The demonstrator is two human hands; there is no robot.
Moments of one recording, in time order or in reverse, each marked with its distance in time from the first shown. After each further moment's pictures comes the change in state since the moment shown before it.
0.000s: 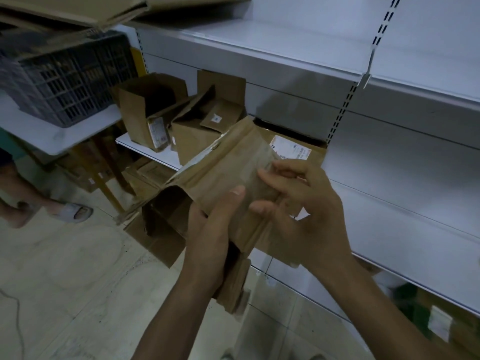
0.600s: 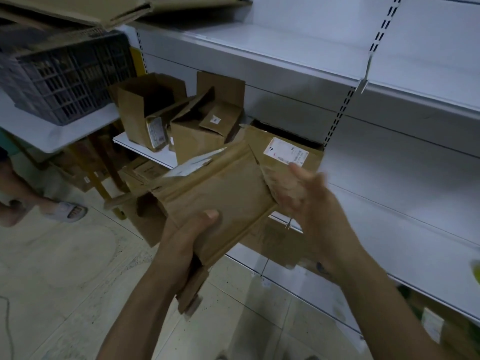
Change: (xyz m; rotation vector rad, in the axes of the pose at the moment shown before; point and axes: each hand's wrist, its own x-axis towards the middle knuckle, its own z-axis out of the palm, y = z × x) left_hand 0.010 -0.007 -0.049 0.043 -0.068 -0.083; right_hand 0.006 0.018 -0.007 0.811 -0.176 0.726
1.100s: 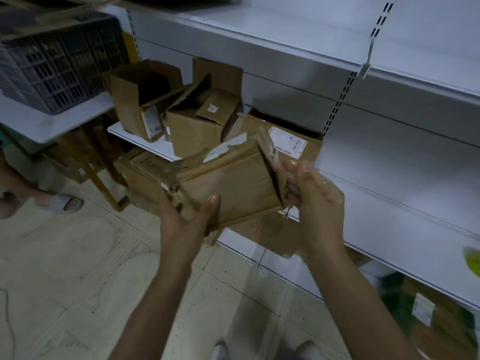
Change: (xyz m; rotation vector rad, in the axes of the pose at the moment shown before) left_hand 0.010 -0.029 -0.003 0.377 0.290 0.019; right_hand -0.008 0.014 0.026 -0.014 0.432 -0.173
